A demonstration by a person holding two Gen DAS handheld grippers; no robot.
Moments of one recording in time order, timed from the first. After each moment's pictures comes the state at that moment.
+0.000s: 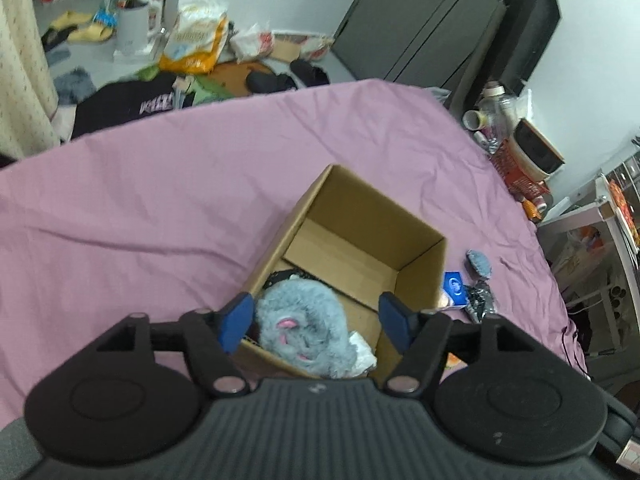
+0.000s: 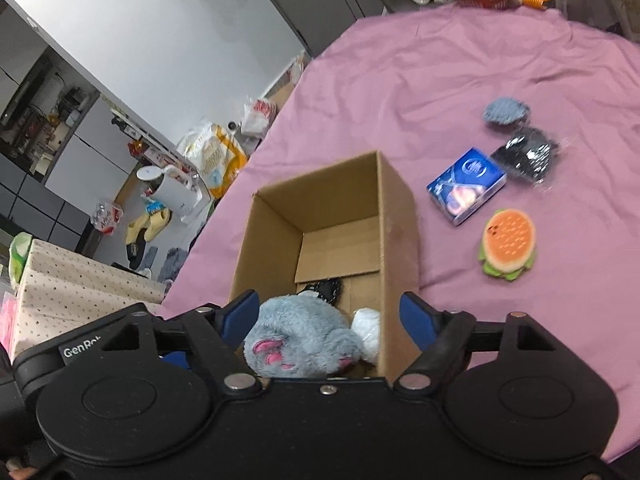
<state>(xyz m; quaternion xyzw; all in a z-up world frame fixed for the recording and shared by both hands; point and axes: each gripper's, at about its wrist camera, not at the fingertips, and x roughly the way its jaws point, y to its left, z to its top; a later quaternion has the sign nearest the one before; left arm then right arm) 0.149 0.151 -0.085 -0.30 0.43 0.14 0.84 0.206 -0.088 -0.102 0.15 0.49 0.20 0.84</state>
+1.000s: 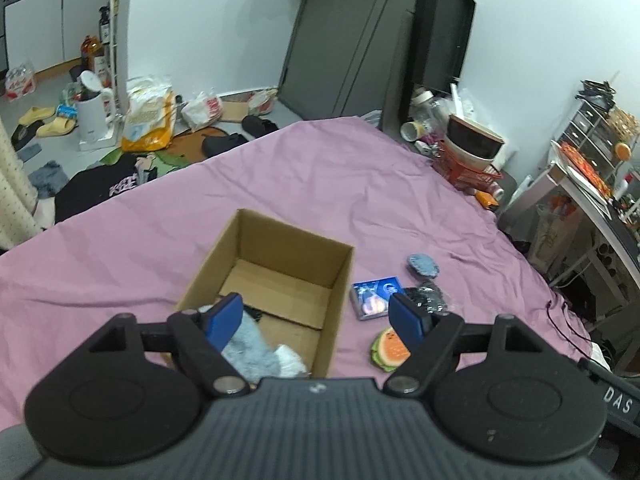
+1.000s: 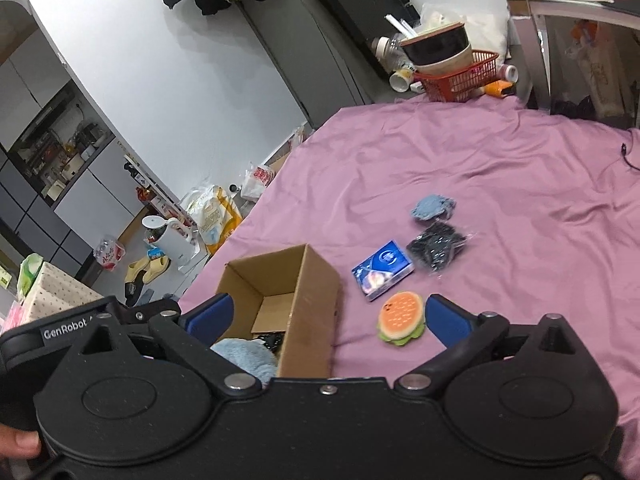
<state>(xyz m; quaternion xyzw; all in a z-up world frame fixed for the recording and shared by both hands) 0.155 0.051 -0.029 -0.20 0.38 0.11 0.90 0.194 -0.204 -0.050 0.14 0.39 0.21 0.89</state>
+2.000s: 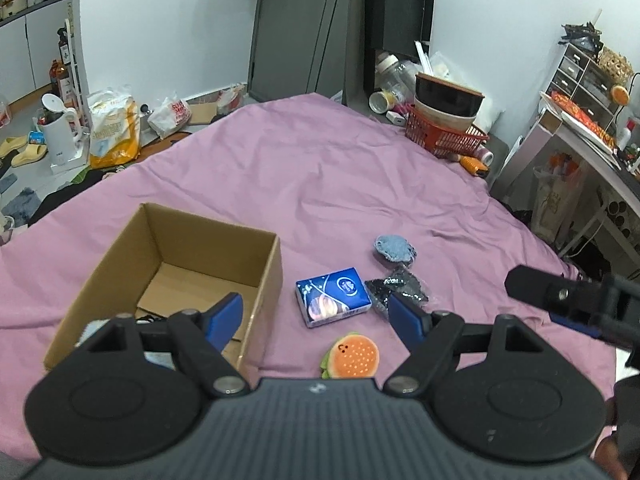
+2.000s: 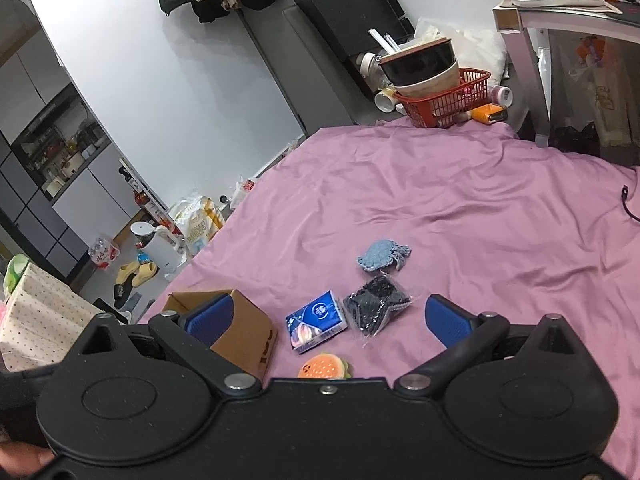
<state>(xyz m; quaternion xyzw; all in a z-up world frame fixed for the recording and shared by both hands) 0.234 -0.030 -0.087 -0.14 0.40 0.10 0.90 0.277 -0.262 -0.078 0.12 0.38 0.22 0.89</state>
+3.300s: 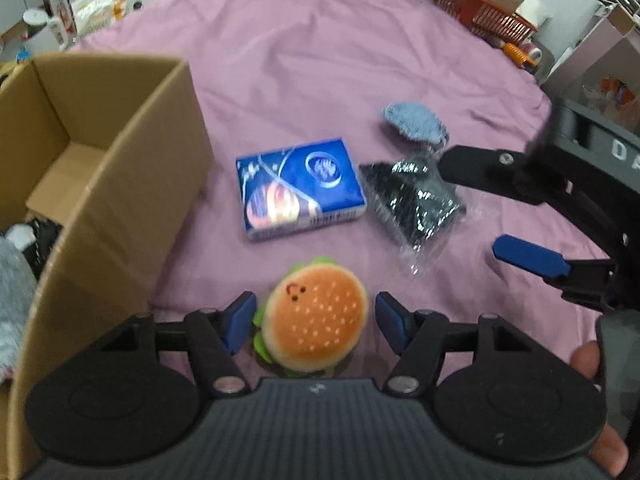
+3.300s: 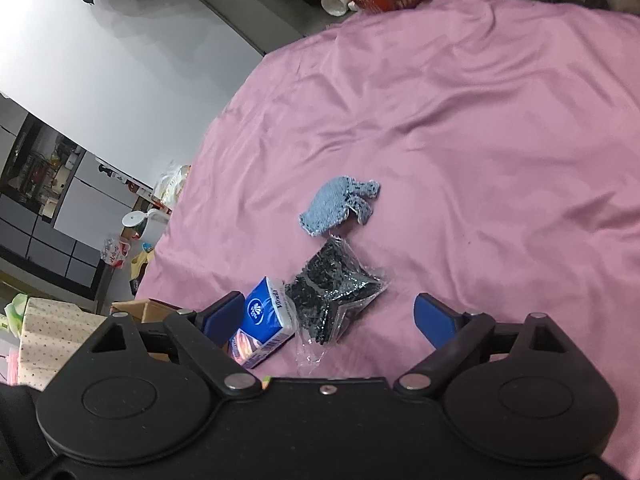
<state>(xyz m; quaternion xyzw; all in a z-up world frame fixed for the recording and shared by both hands) 0.302 -0.073 -0.216 -0.17 0.54 0.11 0.82 0.380 -0.265 -0.205 0.21 0.50 0.23 0.81</state>
